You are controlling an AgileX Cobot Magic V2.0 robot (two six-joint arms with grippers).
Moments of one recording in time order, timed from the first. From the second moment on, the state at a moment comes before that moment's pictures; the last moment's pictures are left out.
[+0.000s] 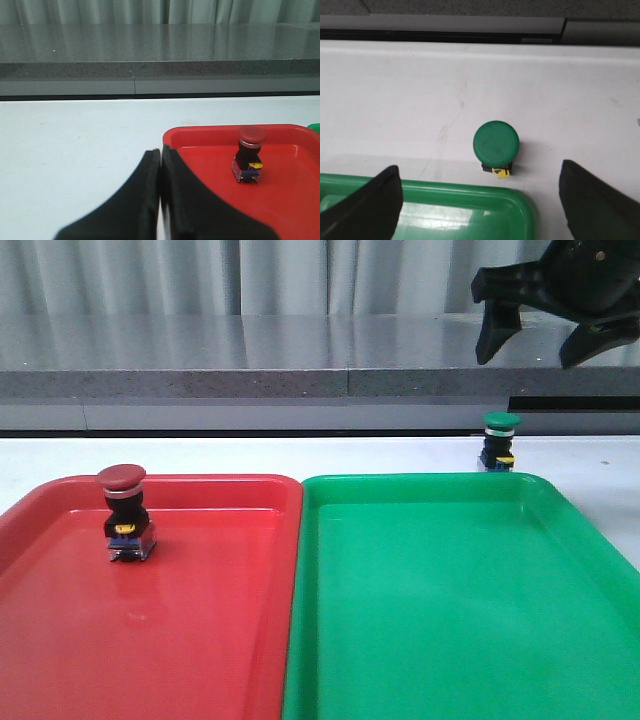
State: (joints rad) left arm -0.08 -0.01 0.00 0.07 0.16 -0.14; right arm 0.16 1.77 -1.33 0.09 0.42 0.09
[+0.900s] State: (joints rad) left arm -0.08 -0.01 0.00 0.07 0.16 -0.14; right arm 0.16 2.01 -1.46 0.08 0.41 0.09
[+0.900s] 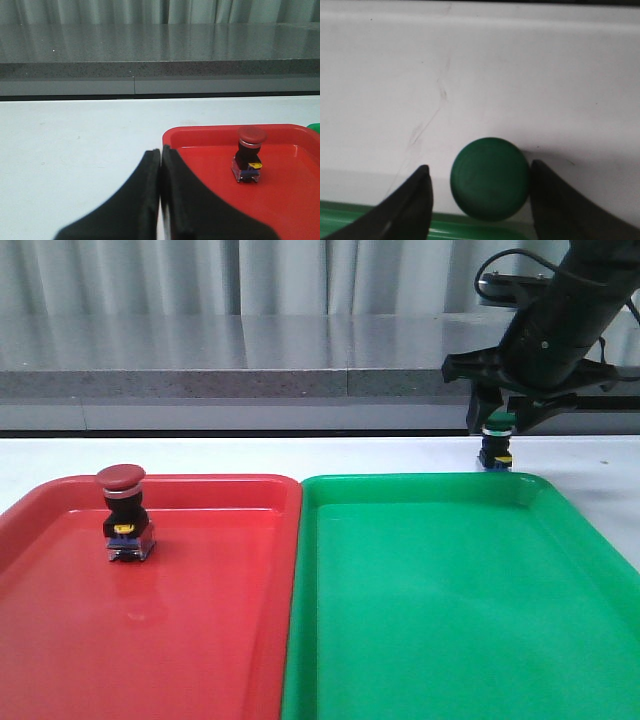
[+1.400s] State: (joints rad) left arm -0.08 -0.01 0.00 0.07 0.16 -0.14; right arm 0.16 1.99 -1.46 0.08 0.44 0.09
